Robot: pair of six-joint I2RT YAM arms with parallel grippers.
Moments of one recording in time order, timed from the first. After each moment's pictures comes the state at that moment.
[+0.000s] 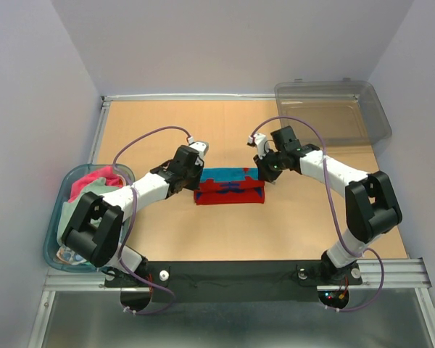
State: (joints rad) left arm -0.57 1.46 0.83 -0.21 -0.07 -0.20; right arm 0.42 1.65 1.10 -0.43 -0.39 -0.32
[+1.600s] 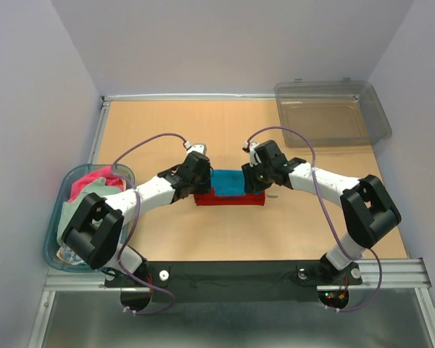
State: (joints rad) left arm -0.67 1.44 0.86 -0.27 -0.20 -0.54; right arm 0.58 1.62 1.01 -0.32 -0.20 0.17
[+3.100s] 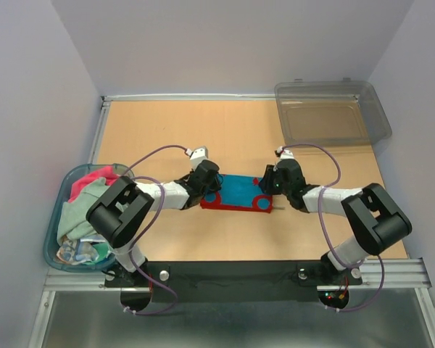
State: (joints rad) left arm -0.74 1.67 0.75 0.19 -0.33 -0.81; right arm 0.49 1.53 0.56 0.32 0.05 0.46
